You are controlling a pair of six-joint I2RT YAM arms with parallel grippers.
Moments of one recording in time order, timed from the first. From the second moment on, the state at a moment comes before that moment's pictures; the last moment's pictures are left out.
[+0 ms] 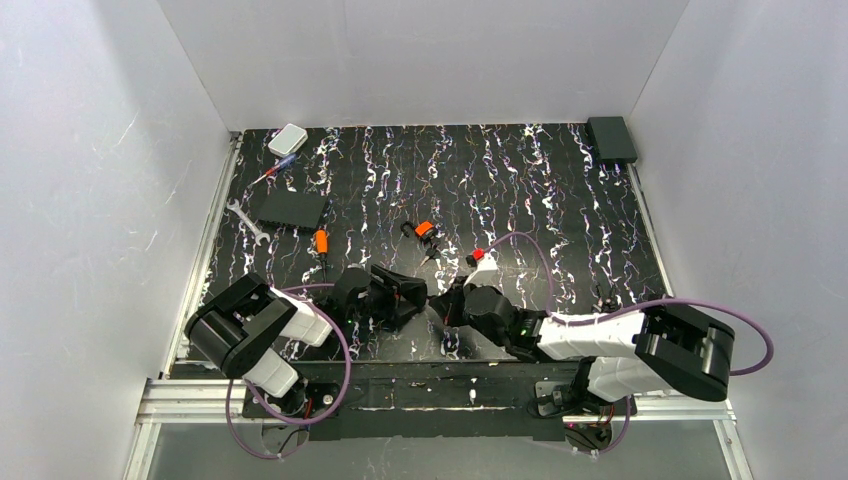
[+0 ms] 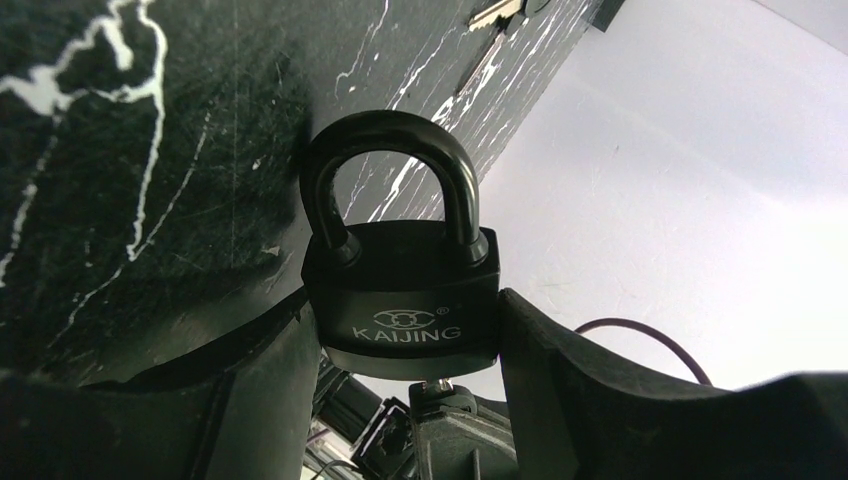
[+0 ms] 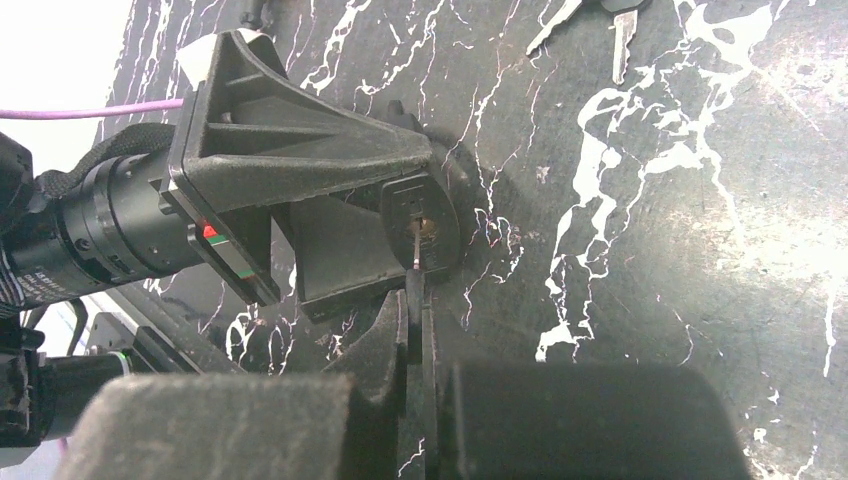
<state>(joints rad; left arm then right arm) -0.69 1.53 0.24 0.77 0.18 -1.81 1.18 1.32 0.41 0.47 0.39 0.84</state>
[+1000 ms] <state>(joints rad) -0.72 1.72 0.30 1.01 0.29 -1.88 1.17 1.05 0.38 0.16 0.40 0.81</state>
